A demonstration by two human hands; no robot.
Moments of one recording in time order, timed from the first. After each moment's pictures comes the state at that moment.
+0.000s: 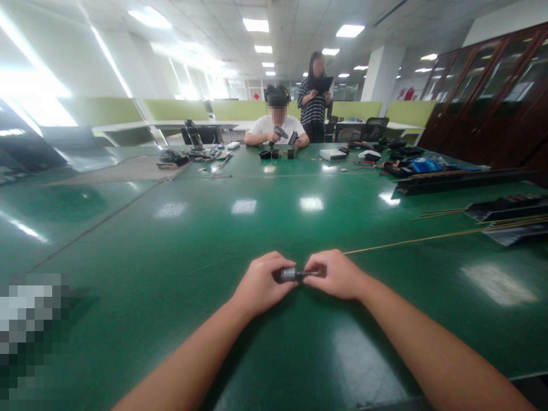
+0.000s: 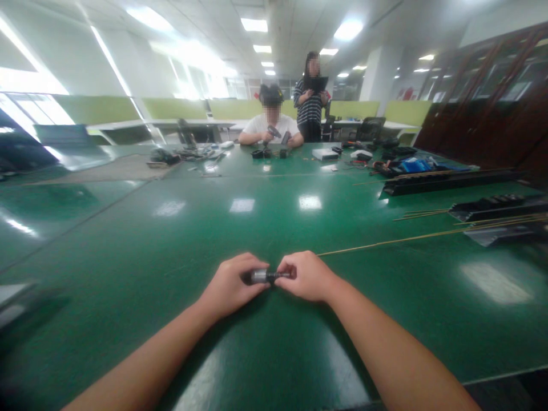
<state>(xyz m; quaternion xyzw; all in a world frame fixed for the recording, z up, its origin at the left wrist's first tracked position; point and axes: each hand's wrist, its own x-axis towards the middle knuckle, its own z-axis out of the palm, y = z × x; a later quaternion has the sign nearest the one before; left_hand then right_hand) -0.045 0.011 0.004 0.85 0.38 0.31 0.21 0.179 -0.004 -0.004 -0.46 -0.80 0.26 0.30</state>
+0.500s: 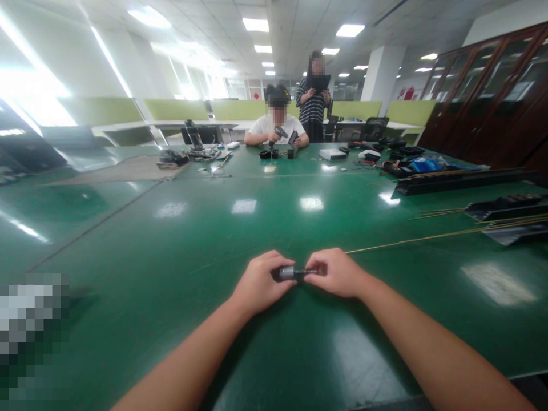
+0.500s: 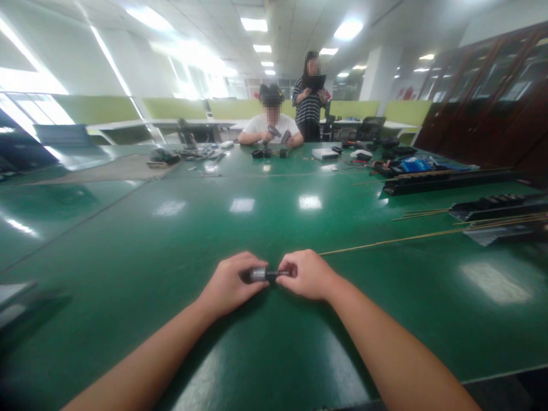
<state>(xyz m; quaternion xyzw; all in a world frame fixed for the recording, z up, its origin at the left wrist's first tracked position) -0.047 0.012 0.004 0.85 0.38 0.31 0.19 0.181 -0.003 -0.001 -0.46 -0.80 0.25 0.29</state>
